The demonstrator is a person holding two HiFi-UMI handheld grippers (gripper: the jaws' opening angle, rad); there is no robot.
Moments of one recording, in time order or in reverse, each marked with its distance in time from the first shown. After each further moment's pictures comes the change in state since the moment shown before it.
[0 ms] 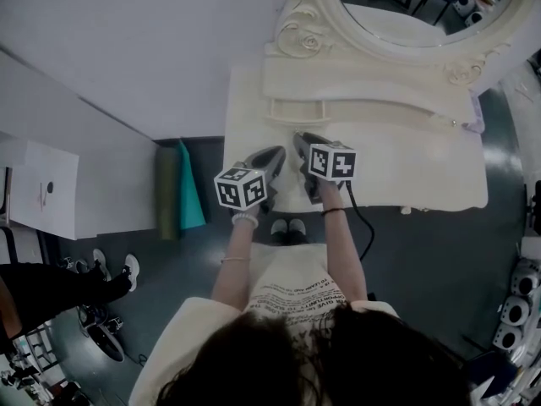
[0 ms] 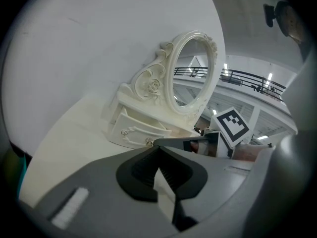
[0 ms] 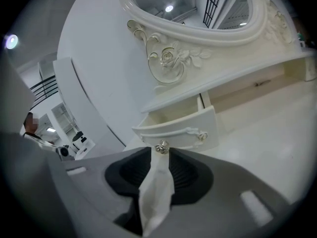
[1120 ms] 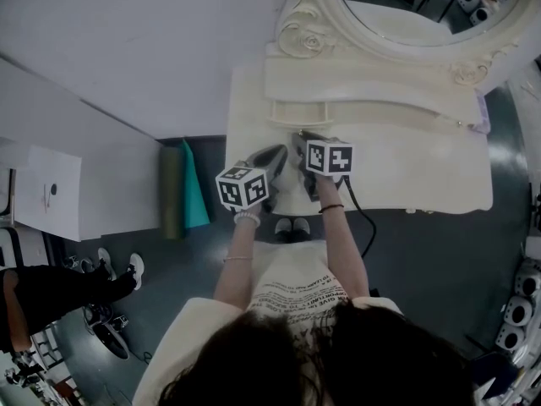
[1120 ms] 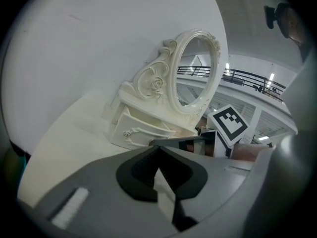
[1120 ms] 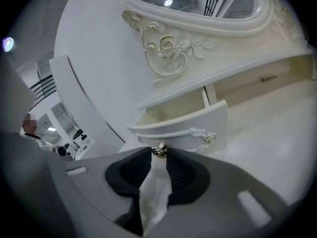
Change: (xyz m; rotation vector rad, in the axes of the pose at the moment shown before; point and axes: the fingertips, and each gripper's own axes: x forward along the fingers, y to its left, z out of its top) left arm 0.011 0.010 0.003 -0.009 0.011 0.010; right arm 0.022 -0.003 0.001 0.005 0.055 0.002
